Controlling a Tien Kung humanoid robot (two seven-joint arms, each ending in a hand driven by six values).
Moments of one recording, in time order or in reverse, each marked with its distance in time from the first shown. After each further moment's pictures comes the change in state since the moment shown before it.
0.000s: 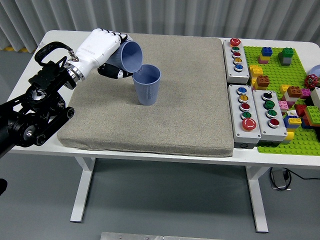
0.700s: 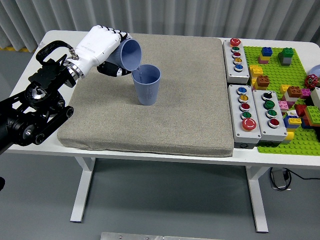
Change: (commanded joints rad) left arm -0.019 0.013 0.028 -0.009 0.029 0.014 0.023; right arm -0.004 0.000 0.001 0.000 -0.001 0.000 0.001
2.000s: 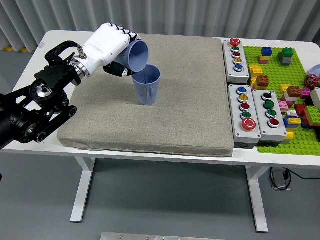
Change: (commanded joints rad) left arm -0.068 0.025 0.136 -0.016 0.027 0.036 0.014; right arm 0.005 0.000 -0.006 0.000 0.014 -0.005 0.000
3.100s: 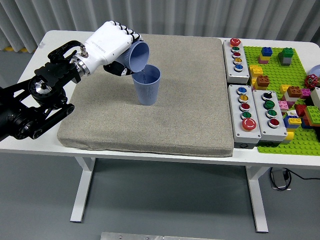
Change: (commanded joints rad) left arm -0.045 0.026 0.067 -0.002 0.030 0.024 0.019; right arm -0.007 0.001 0.000 0.001 -0.002 0.001 -0.001
